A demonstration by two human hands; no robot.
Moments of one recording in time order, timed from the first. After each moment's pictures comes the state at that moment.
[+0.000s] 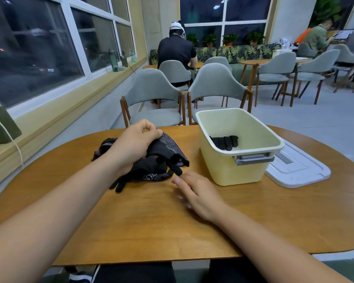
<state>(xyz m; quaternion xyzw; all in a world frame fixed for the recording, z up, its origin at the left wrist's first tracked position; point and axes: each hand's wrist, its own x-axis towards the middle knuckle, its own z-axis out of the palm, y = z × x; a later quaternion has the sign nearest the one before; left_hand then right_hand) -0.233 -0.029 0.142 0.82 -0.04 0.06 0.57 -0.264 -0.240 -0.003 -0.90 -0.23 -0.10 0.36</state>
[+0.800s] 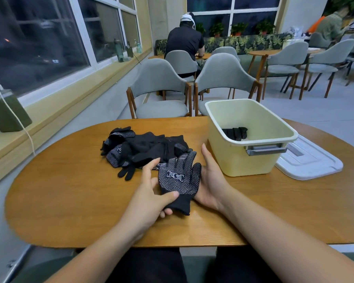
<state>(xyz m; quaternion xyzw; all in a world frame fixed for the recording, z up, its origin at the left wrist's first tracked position) -0.344 -0.036 0.035 0.78 0.01 -0.01 0.63 -0.266 -0.211 0.023 -0.39 -0.07 0.29 0.87</state>
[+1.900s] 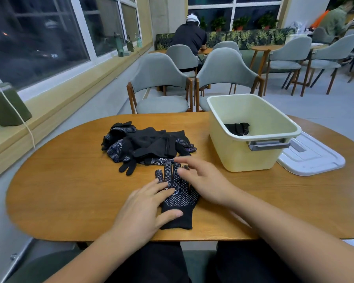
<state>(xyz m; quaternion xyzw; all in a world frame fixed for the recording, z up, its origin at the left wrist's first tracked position) -0.356 -0.004 0.008 0.98 -0.15 0.02 0.13 -0.277 -0.226 0.023 -0.87 -0.22 0.01 0.45</state>
